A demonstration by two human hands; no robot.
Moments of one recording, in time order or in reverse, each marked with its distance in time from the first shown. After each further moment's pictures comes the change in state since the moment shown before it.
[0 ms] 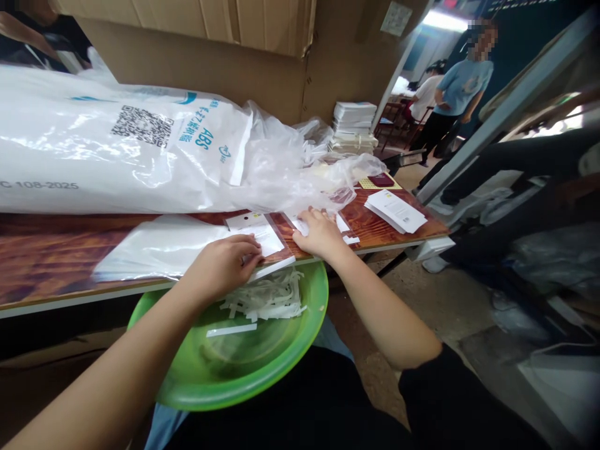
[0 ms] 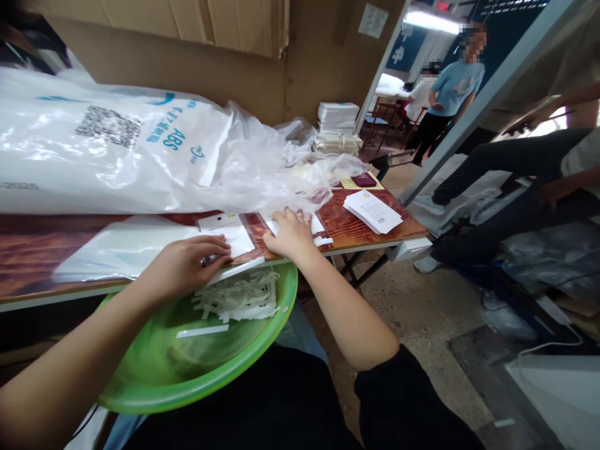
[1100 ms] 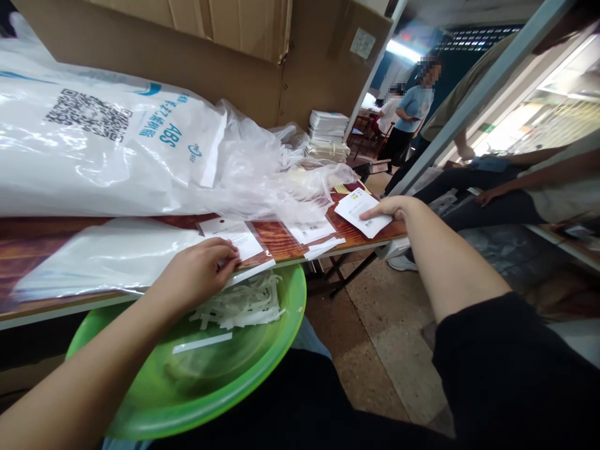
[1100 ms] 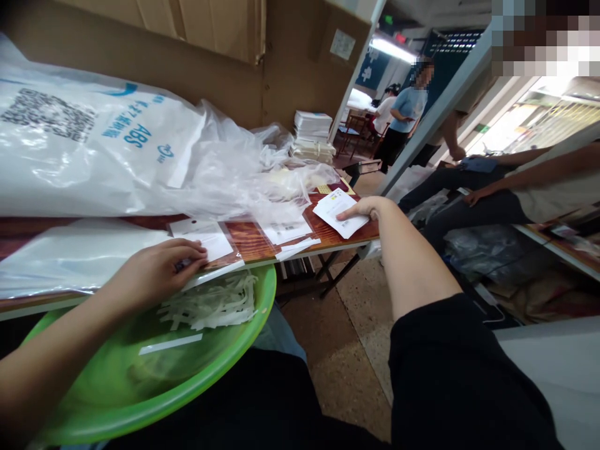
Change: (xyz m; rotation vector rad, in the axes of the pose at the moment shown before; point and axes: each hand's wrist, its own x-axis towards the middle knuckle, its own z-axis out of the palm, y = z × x) left_hand 0.001 -0.003 0.008 -0.020 -0.008 -0.073; right_hand 0.024 0.212 -0.128 0.703 -0.497 0.911
